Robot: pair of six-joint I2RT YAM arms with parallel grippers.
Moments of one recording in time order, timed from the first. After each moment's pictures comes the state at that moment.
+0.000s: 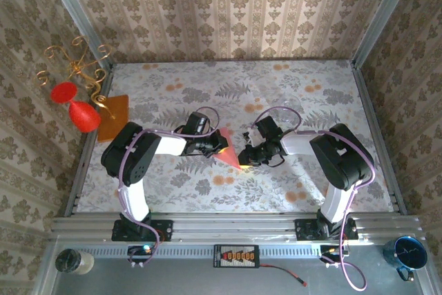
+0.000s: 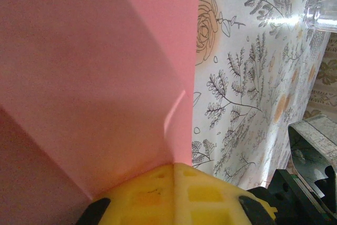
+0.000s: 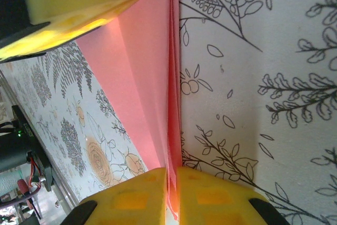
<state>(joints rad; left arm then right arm) -0.60 1.86 0.82 0.21 0.56 -1.01 0.50 1.79 0.82 -0.16 -0.67 0.47</state>
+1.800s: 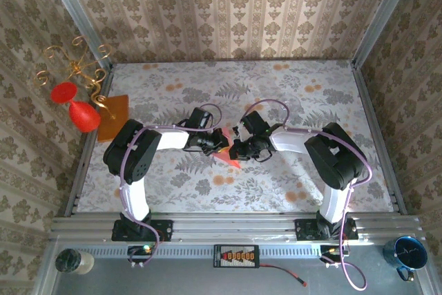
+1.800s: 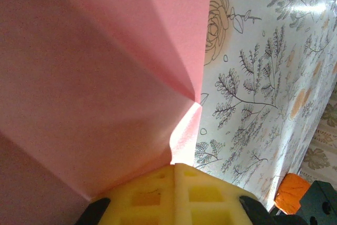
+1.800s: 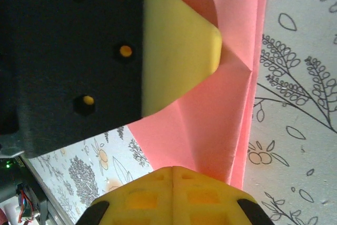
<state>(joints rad) -0.60 1.89 0.94 -0.01 0.56 -0.93 0.59 1.83 0.98 -0.24 -0.51 0.55</state>
